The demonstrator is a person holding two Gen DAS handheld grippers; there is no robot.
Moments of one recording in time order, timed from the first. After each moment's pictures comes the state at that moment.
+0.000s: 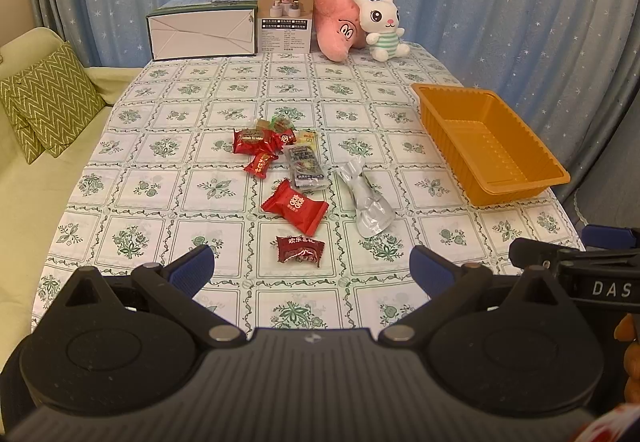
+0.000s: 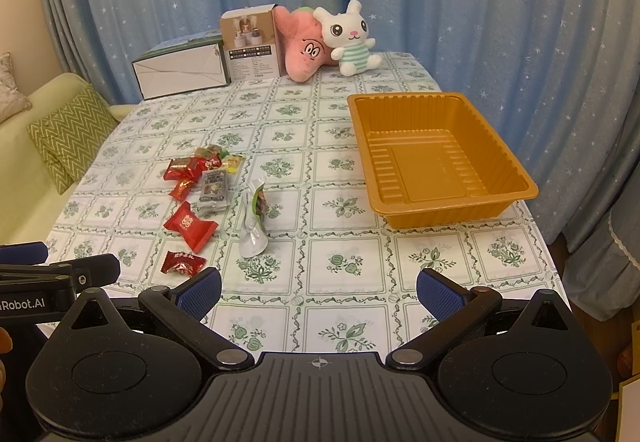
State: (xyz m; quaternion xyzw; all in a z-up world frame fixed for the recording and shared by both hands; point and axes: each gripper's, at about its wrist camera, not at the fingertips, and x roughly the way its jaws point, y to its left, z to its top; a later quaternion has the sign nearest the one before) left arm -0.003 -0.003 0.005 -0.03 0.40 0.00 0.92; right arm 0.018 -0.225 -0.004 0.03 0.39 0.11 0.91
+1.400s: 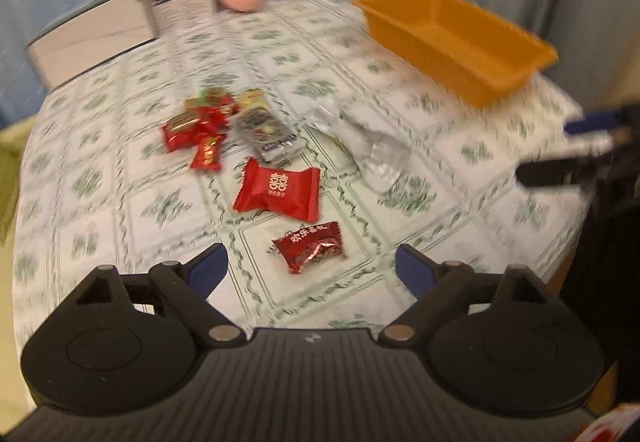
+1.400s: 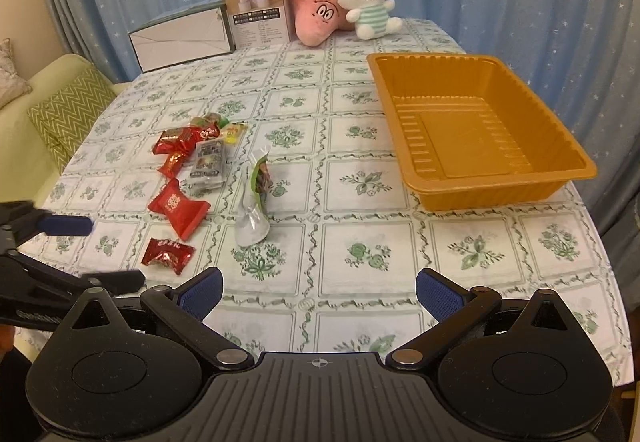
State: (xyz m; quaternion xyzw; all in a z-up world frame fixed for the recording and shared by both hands) left arm 0.078 0.018 -0.081 0.13 0.44 -0.16 0.87; right arm 0.069 -0.211 -0.063 0.04 0.42 0.13 0.90
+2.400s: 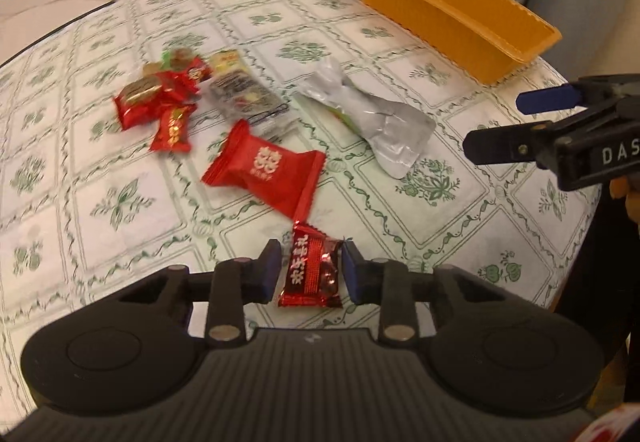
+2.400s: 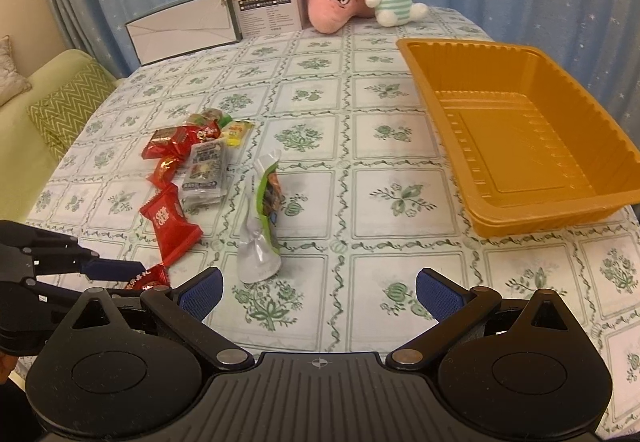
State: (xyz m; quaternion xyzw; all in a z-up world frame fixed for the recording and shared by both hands) left arm 0.120 0.036 -0.123 0.08 0.48 -0.21 0.85; right arm 0.125 -0.183 -0.100 0.04 0.43 0.15 0.89
